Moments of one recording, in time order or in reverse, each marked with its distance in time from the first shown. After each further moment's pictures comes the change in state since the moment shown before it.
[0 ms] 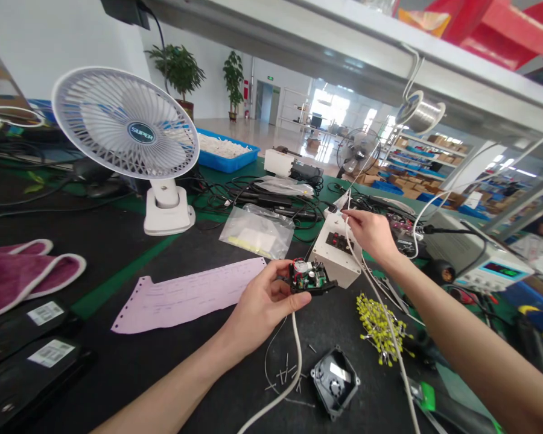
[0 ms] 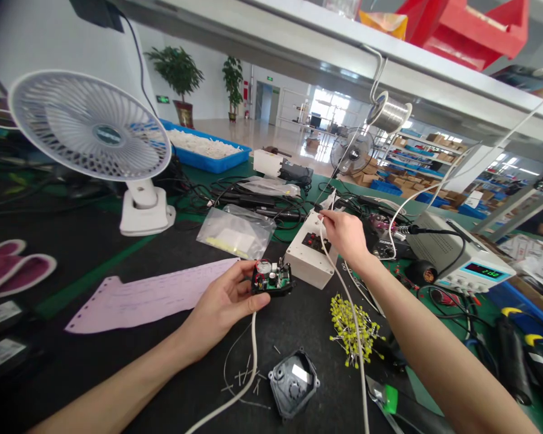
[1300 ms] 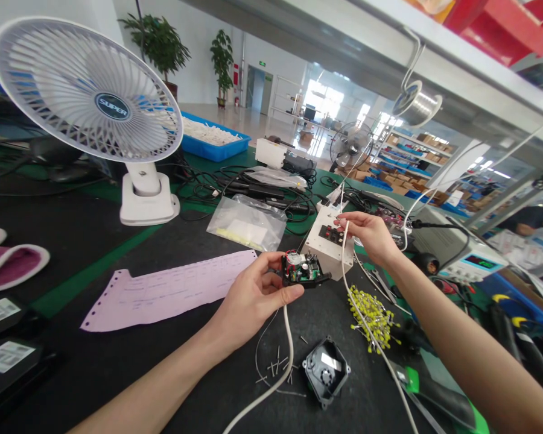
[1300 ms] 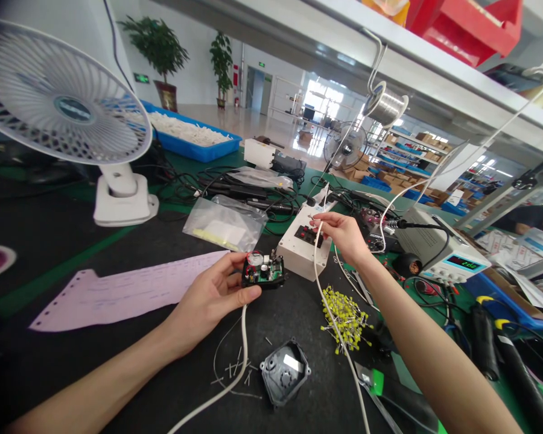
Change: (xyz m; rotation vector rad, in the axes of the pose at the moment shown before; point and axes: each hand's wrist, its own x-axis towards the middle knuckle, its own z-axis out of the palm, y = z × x) left_hand 0.002 0.000 -0.001 0.004 0.013 0.016; right_hand -0.026 0.006 -0.002 0.733 -0.131 0.234
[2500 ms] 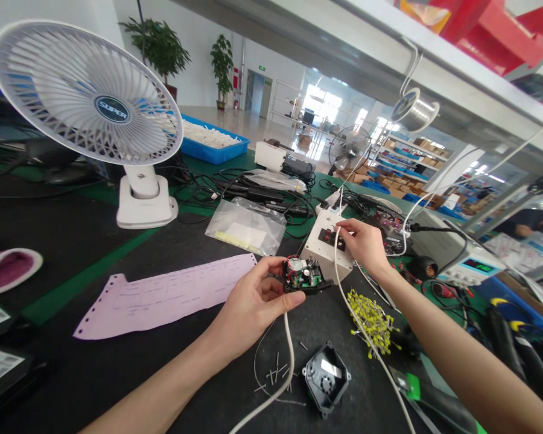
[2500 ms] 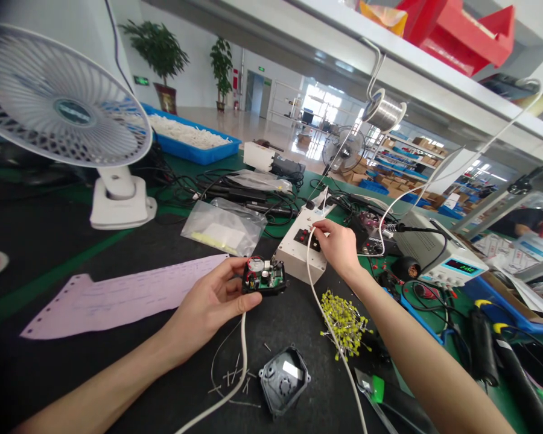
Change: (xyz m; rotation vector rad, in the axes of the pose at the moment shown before) left_hand -0.002 0.004 0.000 0.030 -0.028 -0.031; right_hand -0.009 0.001 0.016 -0.751 0.208 -0.175
